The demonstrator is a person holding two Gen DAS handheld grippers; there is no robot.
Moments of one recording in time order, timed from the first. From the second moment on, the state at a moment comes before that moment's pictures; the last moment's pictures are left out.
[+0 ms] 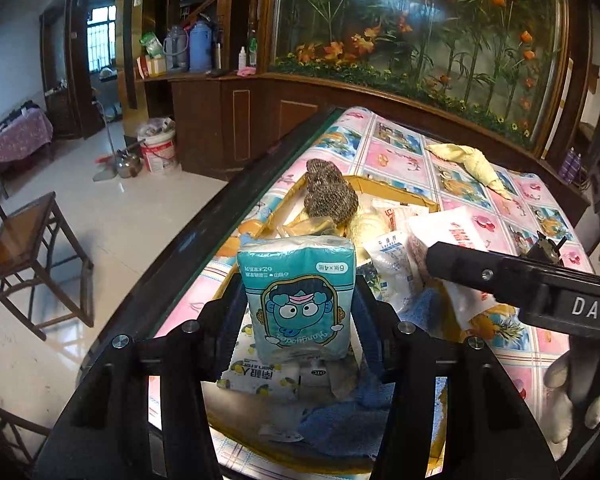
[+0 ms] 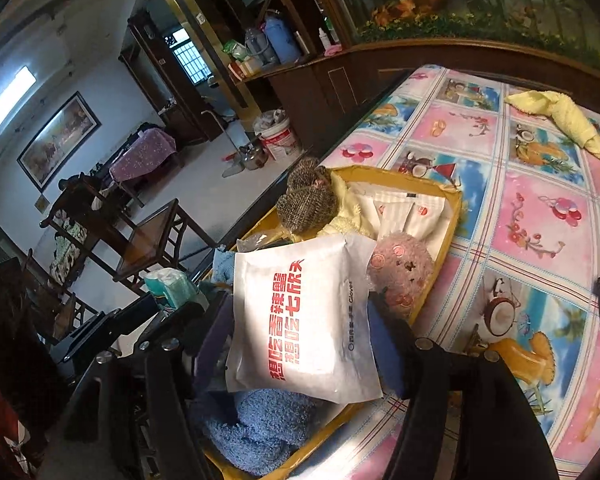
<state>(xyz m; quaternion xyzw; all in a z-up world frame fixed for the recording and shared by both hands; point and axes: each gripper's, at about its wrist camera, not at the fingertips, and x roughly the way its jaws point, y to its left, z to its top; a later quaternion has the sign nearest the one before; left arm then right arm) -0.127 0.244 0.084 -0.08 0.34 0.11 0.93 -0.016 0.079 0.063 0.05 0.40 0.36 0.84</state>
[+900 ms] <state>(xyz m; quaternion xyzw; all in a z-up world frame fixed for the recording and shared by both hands) -0.158 0.231 0.110 -0.04 0.29 0.14 0.94 -0.024 0.076 0.042 -0.07 0.41 0.27 0.87</state>
